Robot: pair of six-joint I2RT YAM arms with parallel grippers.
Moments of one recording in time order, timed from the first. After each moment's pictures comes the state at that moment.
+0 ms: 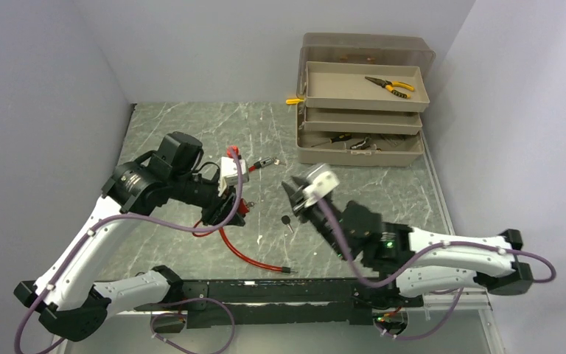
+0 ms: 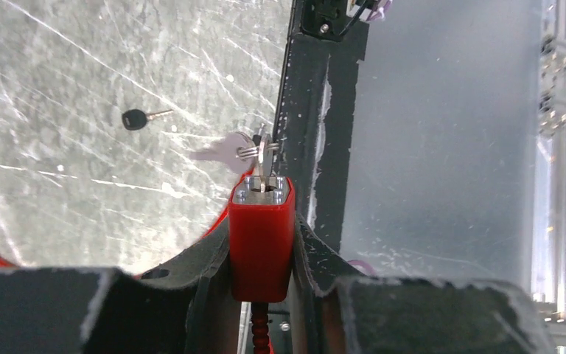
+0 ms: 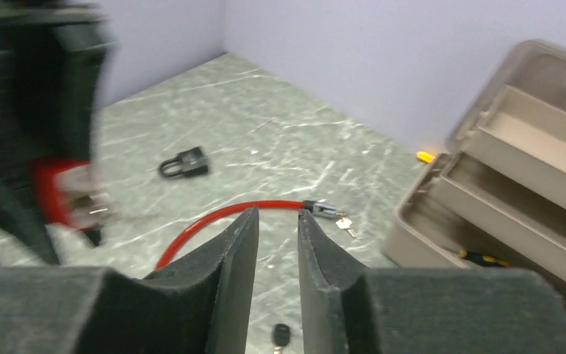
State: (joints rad) left arm -0.63 1.09 1.43 -1.17 0.78 0.30; right arm 1.50 1.02 0.97 0.11 0.82 -0.18
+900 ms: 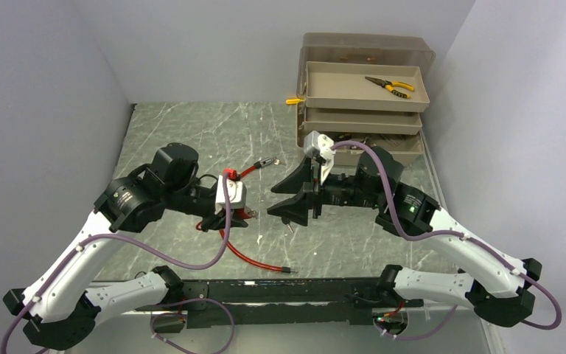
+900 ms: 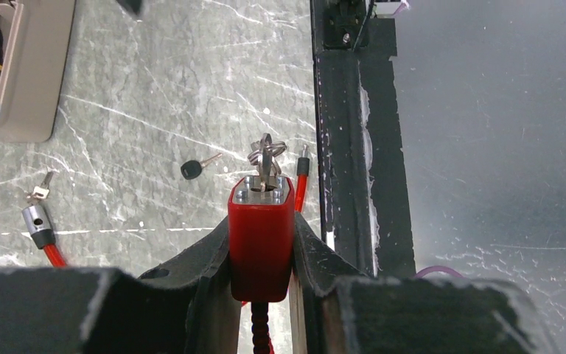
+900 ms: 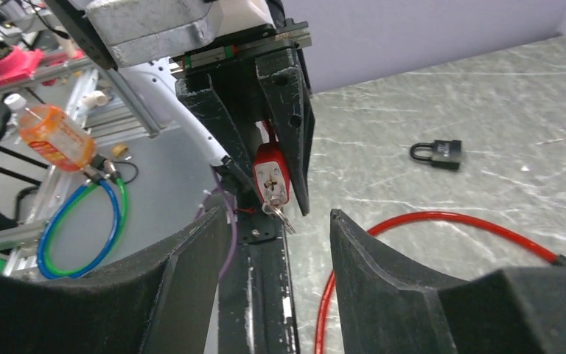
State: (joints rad) left arm -0.73 0.98 1.36 -1.05 0.72 0.52; right arm 0.99 0.99 1.23 -0.28 -0.46 0.16
